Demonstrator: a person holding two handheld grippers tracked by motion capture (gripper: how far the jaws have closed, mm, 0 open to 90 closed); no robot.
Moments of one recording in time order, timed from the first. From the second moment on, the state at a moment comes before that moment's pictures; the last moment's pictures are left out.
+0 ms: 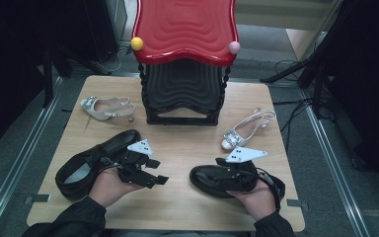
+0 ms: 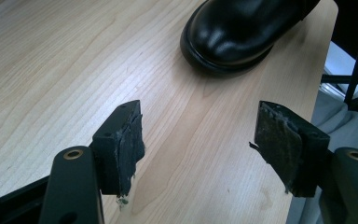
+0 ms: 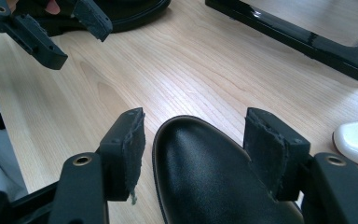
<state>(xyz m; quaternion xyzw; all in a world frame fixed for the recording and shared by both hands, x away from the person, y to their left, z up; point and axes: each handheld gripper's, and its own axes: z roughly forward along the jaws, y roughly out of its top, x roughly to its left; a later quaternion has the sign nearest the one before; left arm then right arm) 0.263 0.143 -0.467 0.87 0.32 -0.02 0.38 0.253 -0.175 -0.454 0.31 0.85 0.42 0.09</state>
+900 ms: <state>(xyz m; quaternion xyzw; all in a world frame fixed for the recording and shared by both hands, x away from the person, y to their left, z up) 0.264 0.147 -0.463 0.88 0.30 -0.02 0.36 0.253 -0.178 -0.456 0.32 0.84 0.43 0.07</state>
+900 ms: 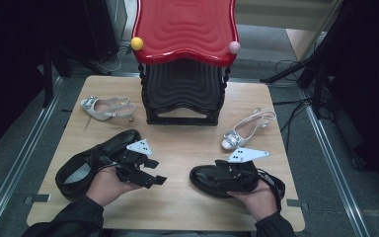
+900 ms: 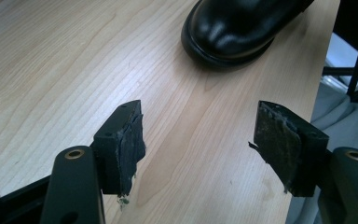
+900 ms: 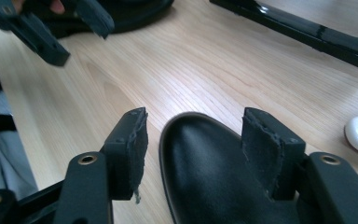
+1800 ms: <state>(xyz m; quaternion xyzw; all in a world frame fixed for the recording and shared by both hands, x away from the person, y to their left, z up) 0.259 0.200 -0.447 0.86 0.37 0.01 0.35 0.262 -0.163 -0.449 0.30 0.85 0.44 0.03</state>
